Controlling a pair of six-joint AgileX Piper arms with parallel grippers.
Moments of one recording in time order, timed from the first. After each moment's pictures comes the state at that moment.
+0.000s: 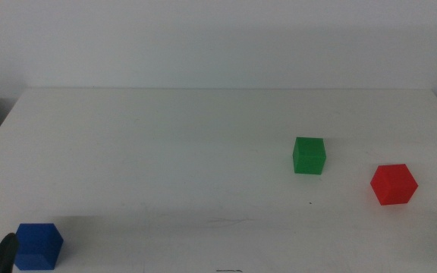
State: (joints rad) left arm -0.05 -0.01 0.03 -0.03 0.15 0.11; right arm -0.03 -0.02 0.03 0.06 0.11 -0.08
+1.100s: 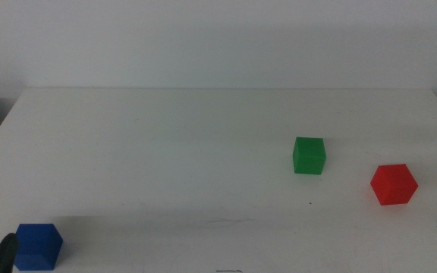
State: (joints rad) left arm -0.05 -0.01 0.03 -0.03 0.15 0.11; right arm -0.03 0.78 -0.70 0.15 0.82 -0.03
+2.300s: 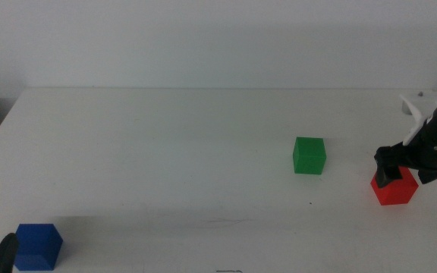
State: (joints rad) left arm -0.05 -0.01 0.03 -0.03 0.15 0.11; right arm 0.06 1.77 -1.18 0.03 0.83 -0.07
